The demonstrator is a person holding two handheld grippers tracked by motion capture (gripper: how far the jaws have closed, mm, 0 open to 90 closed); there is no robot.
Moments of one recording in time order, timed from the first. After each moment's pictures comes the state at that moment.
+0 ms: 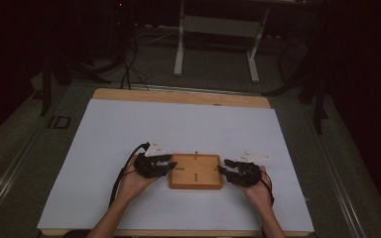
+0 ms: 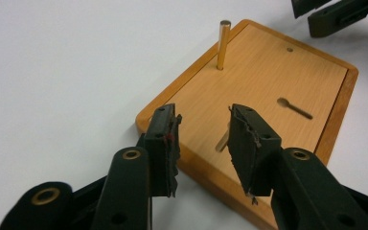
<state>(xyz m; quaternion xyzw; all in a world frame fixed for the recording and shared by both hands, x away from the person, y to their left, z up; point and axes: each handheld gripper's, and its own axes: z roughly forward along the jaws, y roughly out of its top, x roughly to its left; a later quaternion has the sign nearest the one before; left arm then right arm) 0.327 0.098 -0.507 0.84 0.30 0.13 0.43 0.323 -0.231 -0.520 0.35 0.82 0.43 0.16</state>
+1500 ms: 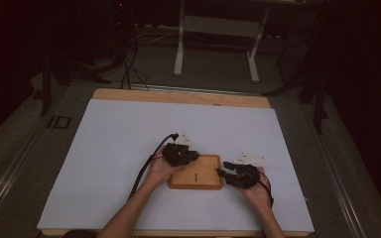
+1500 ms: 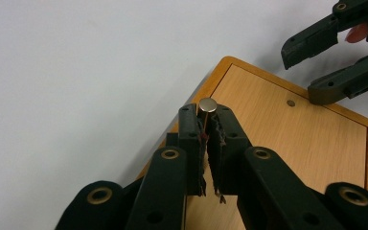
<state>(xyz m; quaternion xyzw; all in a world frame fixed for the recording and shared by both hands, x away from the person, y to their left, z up) 0.379 0.032 -0.520 0.86 0.26 0.08 0.44 0.325 -0.230 -0.529 0.34 0.83 0.42 0.15</state>
